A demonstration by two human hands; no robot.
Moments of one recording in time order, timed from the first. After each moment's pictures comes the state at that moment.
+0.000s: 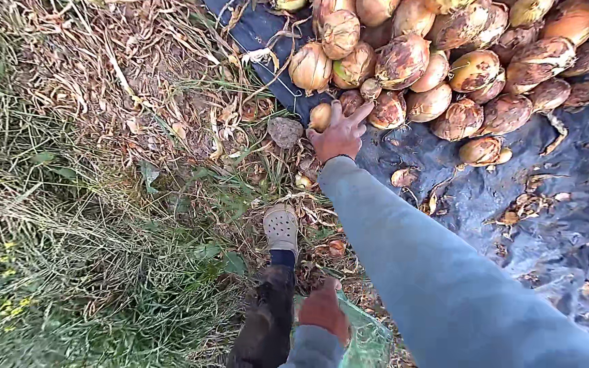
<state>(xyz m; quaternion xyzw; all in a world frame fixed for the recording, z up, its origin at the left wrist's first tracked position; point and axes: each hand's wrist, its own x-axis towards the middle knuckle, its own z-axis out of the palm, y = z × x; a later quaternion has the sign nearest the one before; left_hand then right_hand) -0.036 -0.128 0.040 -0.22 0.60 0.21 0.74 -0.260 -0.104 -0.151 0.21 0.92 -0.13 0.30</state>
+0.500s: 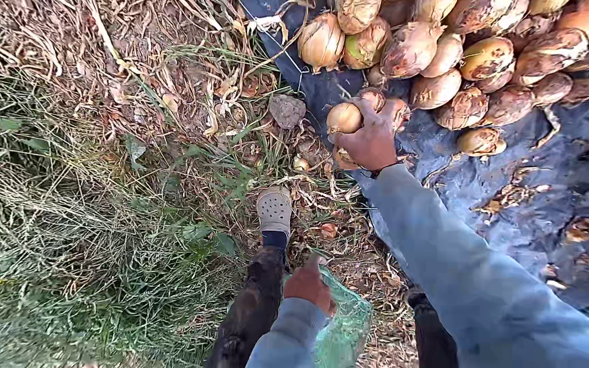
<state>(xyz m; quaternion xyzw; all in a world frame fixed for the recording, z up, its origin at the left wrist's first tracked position) -0.034 -0.148 0.036 -0.25 0.60 0.25 0.72 -0.235 -0.031 -0.113 0.09 0.91 -0.28 0.31</state>
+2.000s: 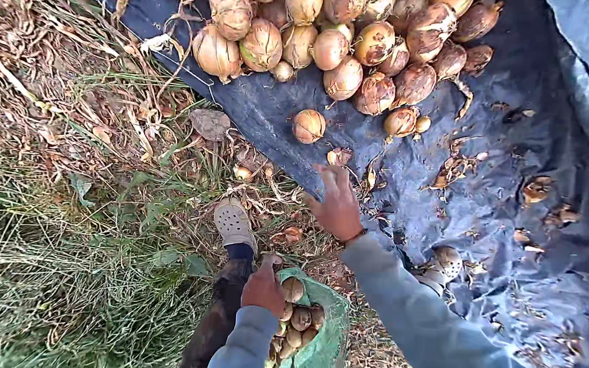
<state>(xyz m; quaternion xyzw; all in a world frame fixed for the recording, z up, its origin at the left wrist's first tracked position) -0.032 -0.110 0.022 -0.26 0.66 0.19 0.68 -0.111 0.064 -0.065 0.10 0.89 -0.28 0.35</state>
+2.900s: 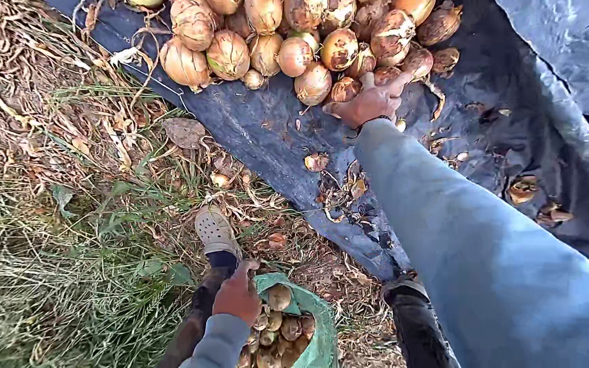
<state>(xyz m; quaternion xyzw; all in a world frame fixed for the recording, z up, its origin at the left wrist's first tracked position) -0.029 -0.099 0.017 -0.26 0.69 0.16 0.66 -0.294 0.169 -0.147 0.31 0.89 -0.07 0.33</state>
